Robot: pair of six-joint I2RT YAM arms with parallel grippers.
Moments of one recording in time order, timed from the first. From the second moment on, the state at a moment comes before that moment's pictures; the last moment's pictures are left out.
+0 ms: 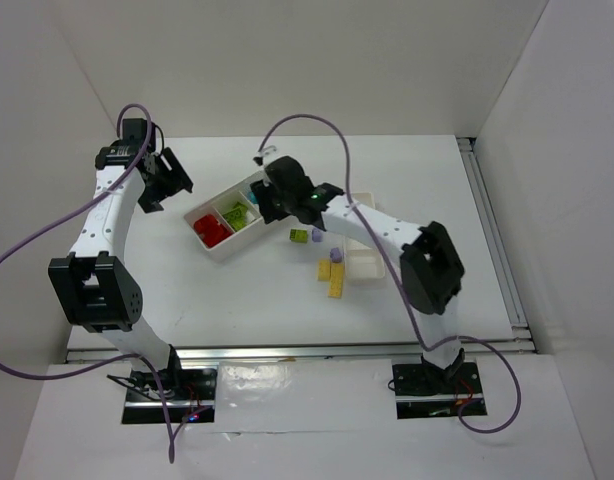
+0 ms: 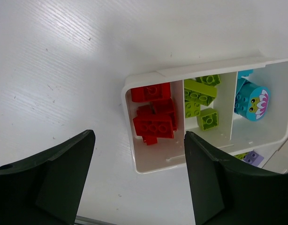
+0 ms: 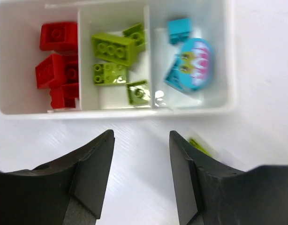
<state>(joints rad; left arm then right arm) 0.08 1.66 1.64 -0.99 -0.08 -0.55 0.80 2.03 1.73 -0.34 0.10 0.17</state>
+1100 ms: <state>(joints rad) 0.08 1.66 1.64 -0.99 -0.06 -0.56 0.70 2.16 1.60 -0.46 0.15 0.27</state>
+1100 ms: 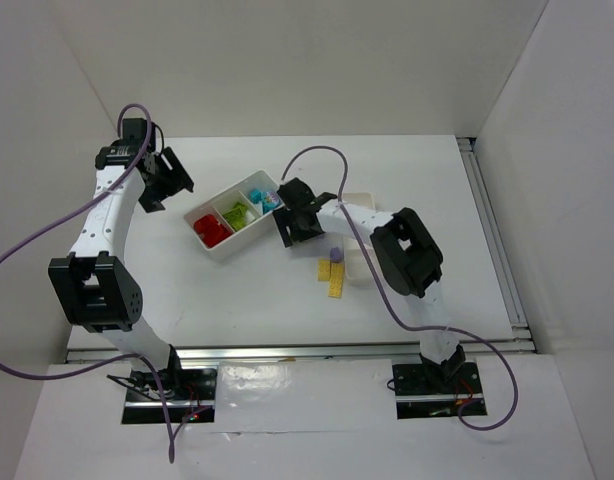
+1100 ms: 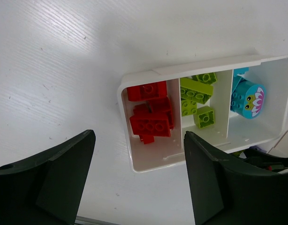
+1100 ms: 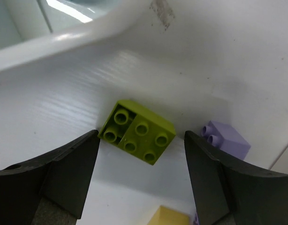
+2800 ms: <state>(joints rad) 0.08 1.66 1.66 -0.99 -0.09 -0.56 0.77 2.33 2.18 -0.35 -0.07 0.22</state>
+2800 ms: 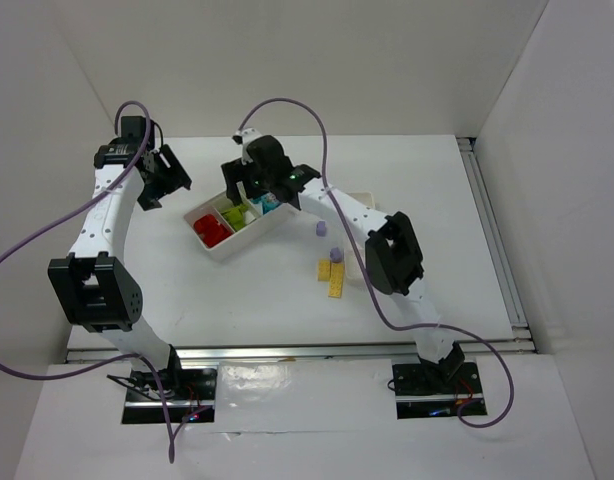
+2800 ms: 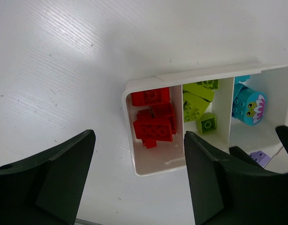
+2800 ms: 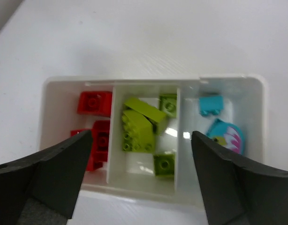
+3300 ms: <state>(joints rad) 0.08 1.66 1.66 -0.99 -0.08 -0.56 0.62 1.92 1.60 -0.41 0.23 0.36</state>
